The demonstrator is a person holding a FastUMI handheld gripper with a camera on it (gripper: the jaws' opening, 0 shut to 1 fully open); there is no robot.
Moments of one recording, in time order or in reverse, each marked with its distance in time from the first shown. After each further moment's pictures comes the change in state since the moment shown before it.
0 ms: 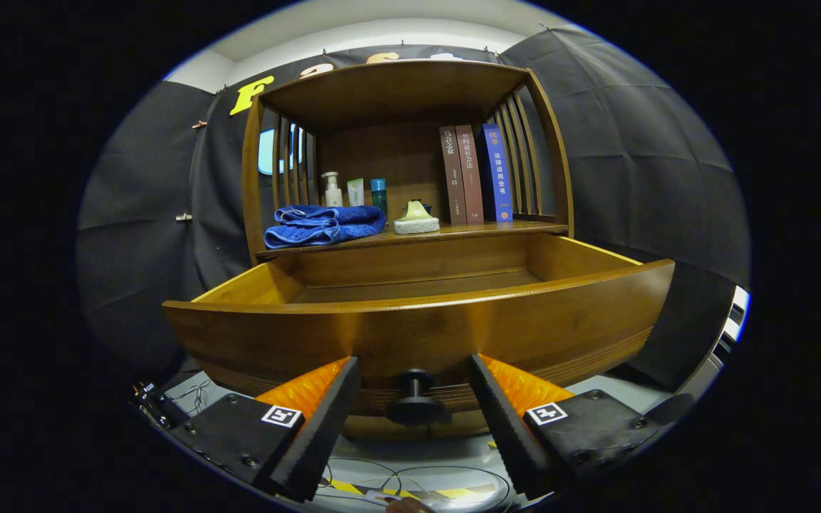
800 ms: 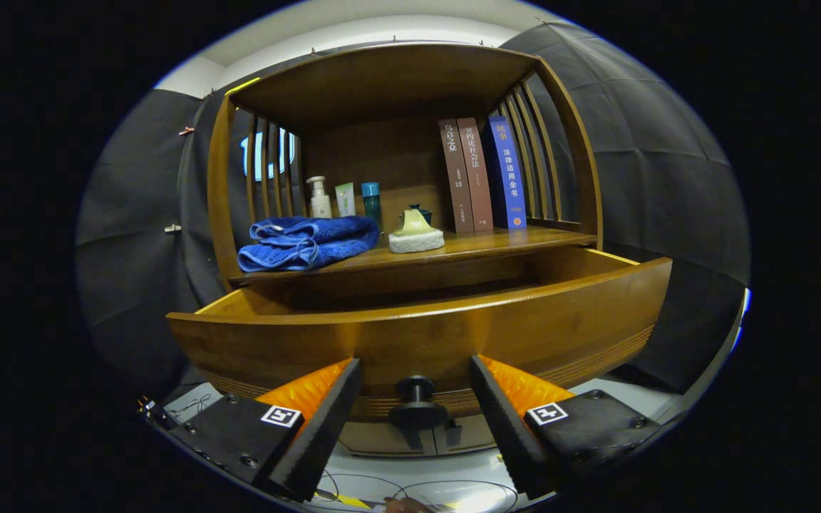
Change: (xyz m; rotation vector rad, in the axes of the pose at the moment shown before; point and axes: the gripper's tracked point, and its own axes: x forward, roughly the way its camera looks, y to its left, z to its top) arm 0.091 0.002 0.036 0.040 -0.001 0.003
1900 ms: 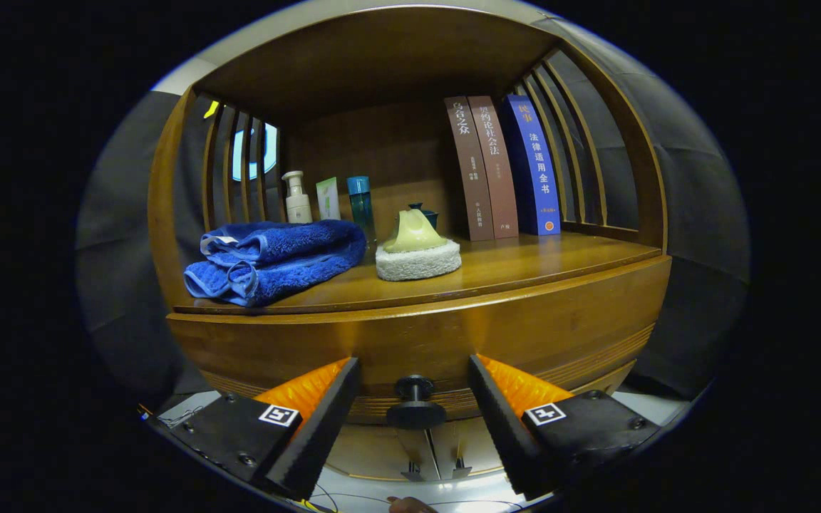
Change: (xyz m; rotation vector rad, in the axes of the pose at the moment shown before) arm 0.098 0.004 0.016 0.002 -0.005 -0.006
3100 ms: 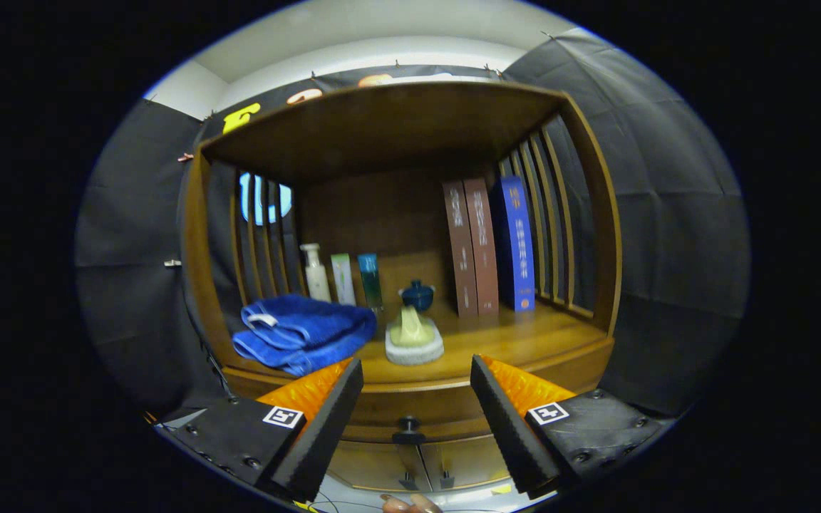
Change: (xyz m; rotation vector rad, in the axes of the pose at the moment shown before) arm -0.097 0.002 0.155 -0.036 -0.171 0.049
